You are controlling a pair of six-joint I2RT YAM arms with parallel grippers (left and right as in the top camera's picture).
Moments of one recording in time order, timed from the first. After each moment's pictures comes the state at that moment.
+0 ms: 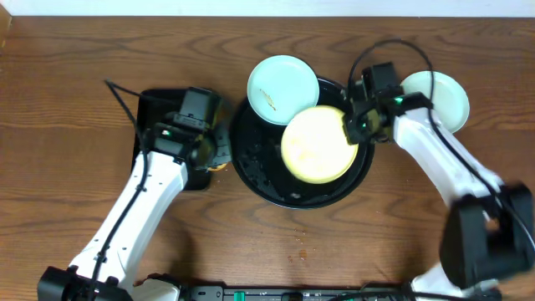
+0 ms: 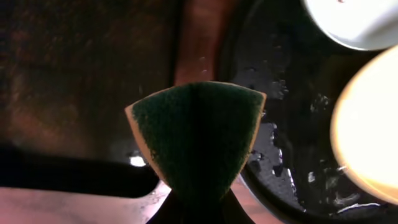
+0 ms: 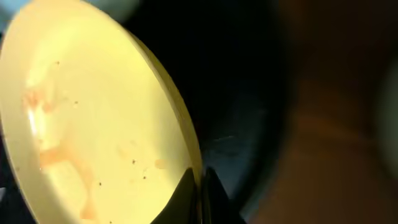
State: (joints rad) left arm -0.28 1.42 1.11 -0.90 -0.02 -0.46; right arm 0.26 1.72 1.27 -0.72 -0.04 -0.01
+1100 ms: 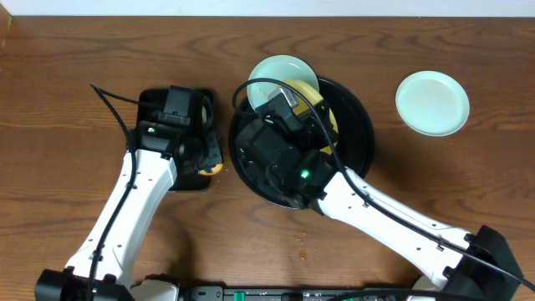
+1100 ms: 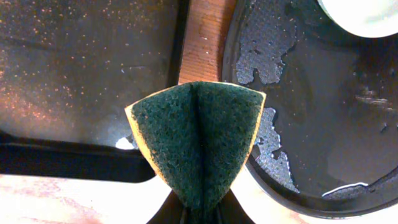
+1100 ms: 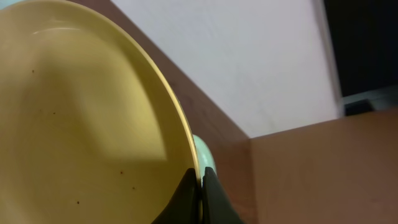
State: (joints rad) left arm -0.20 1.42 1.11 -0.95 0.09 -0.42; right arm 0.91 1.65 1.30 -0.57 1.17 -0.10
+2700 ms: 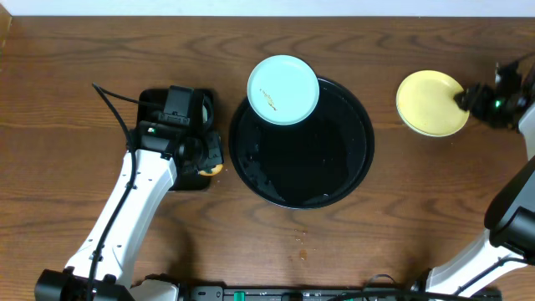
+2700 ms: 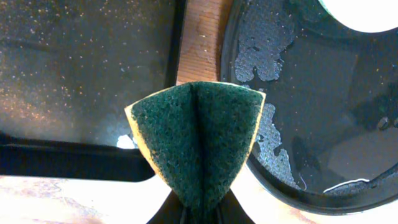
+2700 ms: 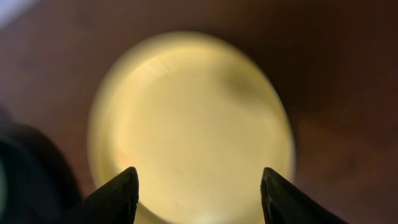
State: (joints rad) left arm -0.20 1.42 1.11 -0.95 0.10 -0.41; right arm -0.46 1.99 1.53 -0.61 -0.44 0.03
